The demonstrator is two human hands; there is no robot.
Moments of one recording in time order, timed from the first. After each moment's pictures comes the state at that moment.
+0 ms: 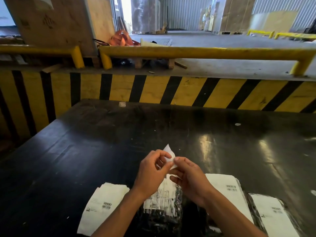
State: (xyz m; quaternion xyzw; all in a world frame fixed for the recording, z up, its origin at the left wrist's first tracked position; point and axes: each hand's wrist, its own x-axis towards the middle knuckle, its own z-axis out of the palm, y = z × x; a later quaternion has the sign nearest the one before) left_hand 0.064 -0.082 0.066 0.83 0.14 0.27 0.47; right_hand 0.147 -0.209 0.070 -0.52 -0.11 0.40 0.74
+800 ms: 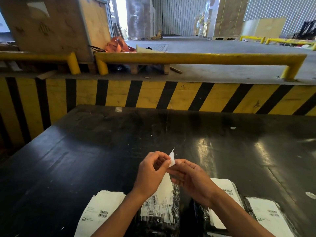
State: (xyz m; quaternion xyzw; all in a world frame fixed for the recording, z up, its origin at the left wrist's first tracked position) left_hand 0.079 -0.083 0.071 0.82 0.14 0.29 0.48; right_hand 0.165 -0.225 0.080 -0.50 -0.18 0.43 0.73
